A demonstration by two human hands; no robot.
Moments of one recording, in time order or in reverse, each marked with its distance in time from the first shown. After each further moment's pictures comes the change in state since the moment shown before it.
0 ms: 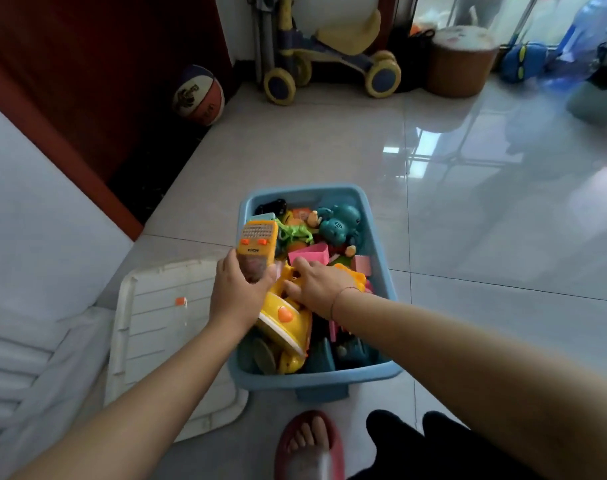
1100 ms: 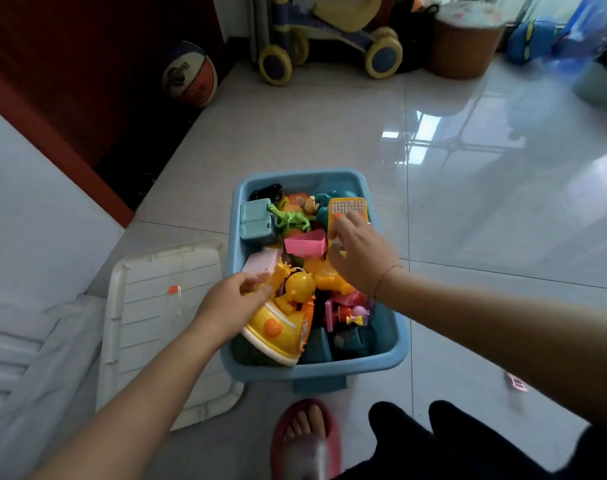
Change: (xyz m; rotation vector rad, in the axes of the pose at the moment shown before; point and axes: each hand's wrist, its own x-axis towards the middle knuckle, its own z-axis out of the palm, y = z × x) left_hand -0.016 -0.007 -0.017 0.092 -0.395 -0.129; right_hand -0.015 0.043 -0.033 0.068 0.411 -0.093
